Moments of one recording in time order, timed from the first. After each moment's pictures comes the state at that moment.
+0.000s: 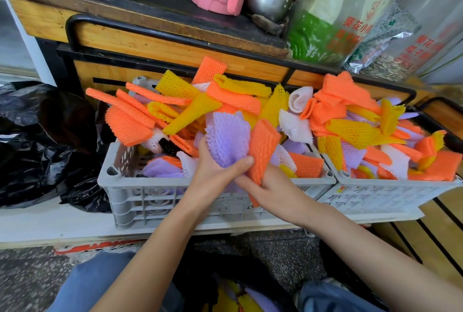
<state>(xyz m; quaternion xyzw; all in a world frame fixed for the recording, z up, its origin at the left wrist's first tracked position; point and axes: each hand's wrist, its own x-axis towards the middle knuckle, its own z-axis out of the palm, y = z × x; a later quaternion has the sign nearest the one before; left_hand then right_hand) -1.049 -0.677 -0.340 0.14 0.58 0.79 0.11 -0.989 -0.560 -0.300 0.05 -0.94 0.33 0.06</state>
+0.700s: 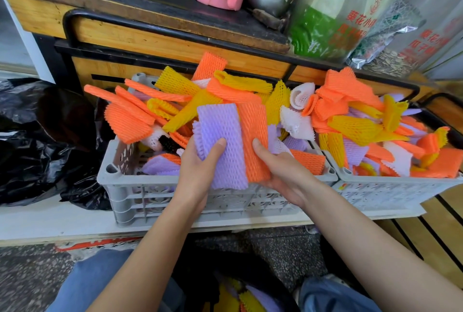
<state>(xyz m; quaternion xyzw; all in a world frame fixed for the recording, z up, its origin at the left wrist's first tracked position) -1.057 -0.681 -0.341 0.06 0.52 0.85 0.07 -1.013 -0.551 -0.298 -0.28 -0.66 0.70 -0.01</state>
